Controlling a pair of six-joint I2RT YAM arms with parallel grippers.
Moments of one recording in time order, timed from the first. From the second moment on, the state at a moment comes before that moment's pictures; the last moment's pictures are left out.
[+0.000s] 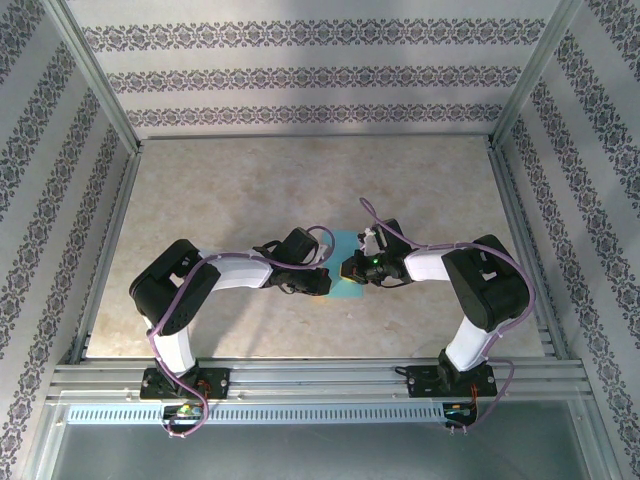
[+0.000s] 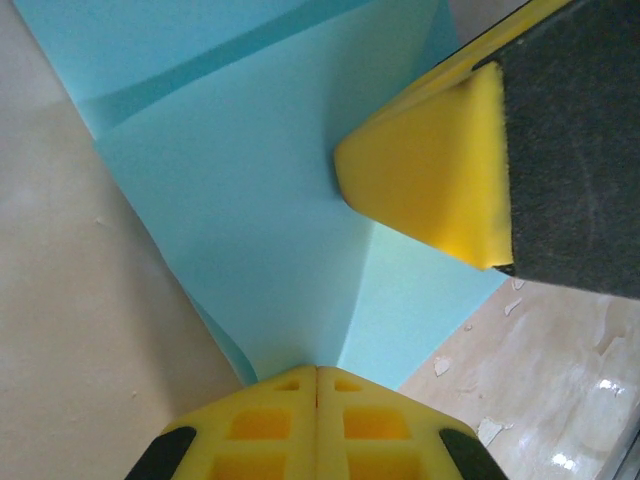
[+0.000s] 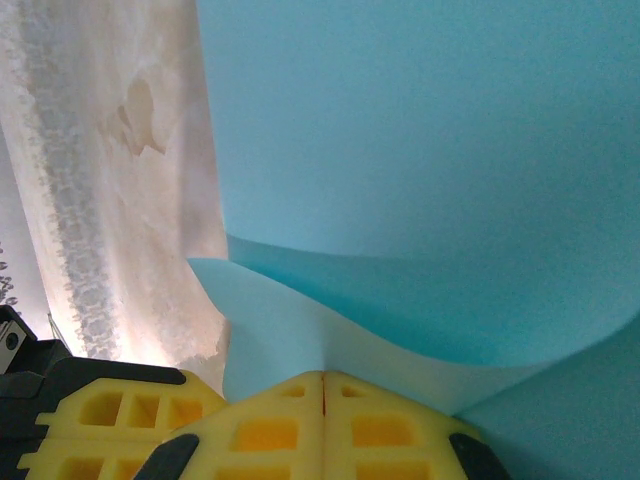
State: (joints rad) left arm -0.72 1.81 0.90 -0.09 0.42 -0.53; right arm 0.42 1.72 0.66 0.09 -0.65 0.74
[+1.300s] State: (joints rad) left arm -0.73 1.82 0.93 -0.11 0.38 -0.52; right arm 0.49 1.65 0.63 0.09 -0.62 0.78
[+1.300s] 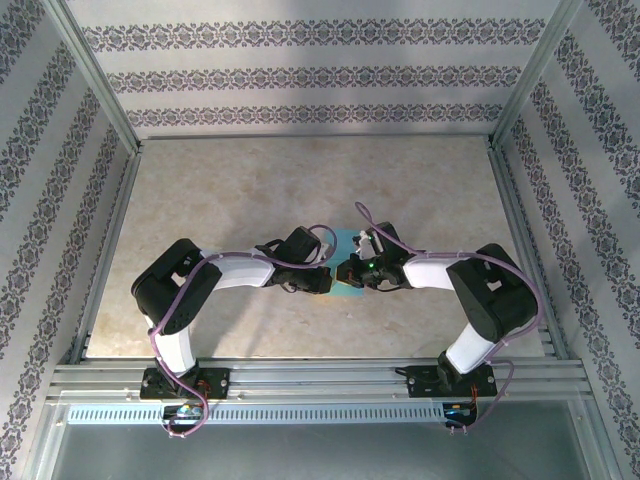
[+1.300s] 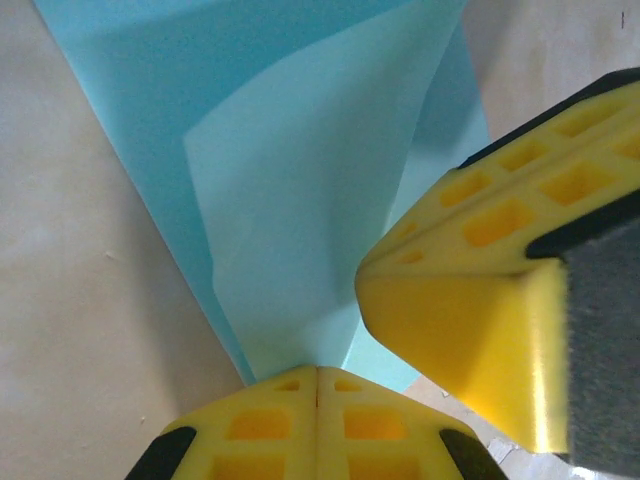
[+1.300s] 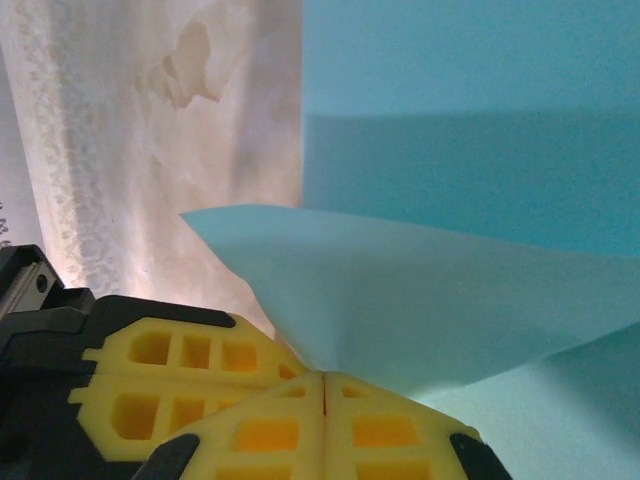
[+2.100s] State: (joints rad) left arm -0.73 1.82 0.94 -0.13 0.37 -0.52; right arm 0.41 1.69 0.64 0.08 -0.61 0.74
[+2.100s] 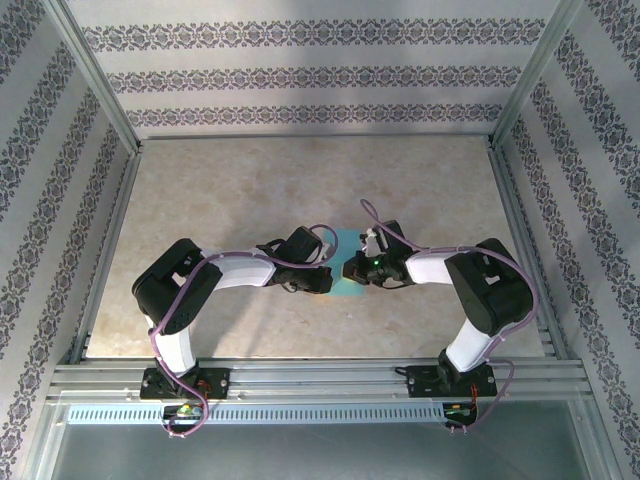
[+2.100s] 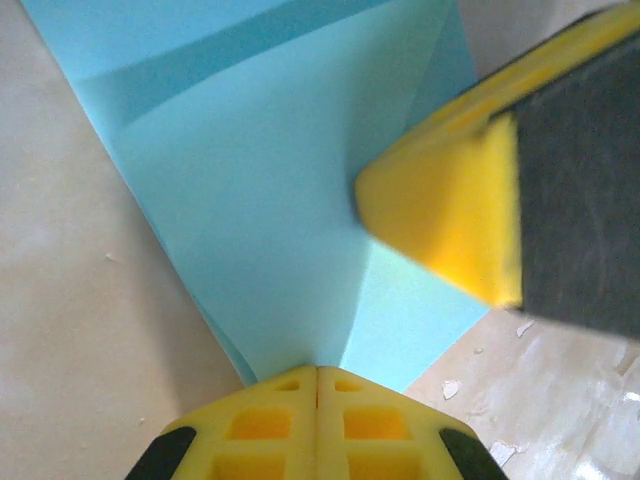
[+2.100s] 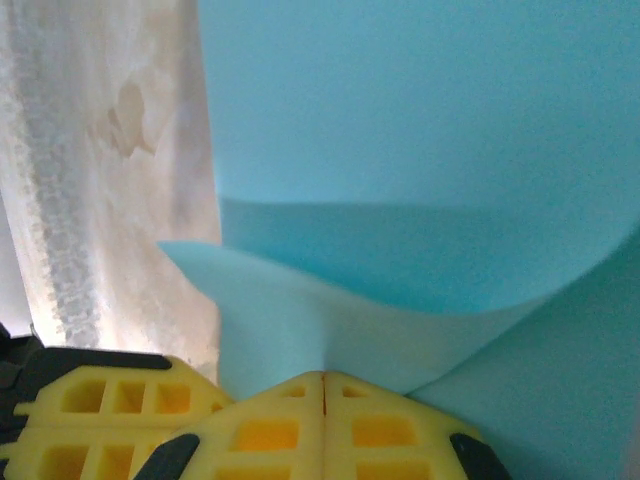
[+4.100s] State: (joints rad) left arm -0.73 1.82 0.93 -0.11 0.37 -0.52; right arm 0.37 1.72 0.70 0.05 -0.58 0.72
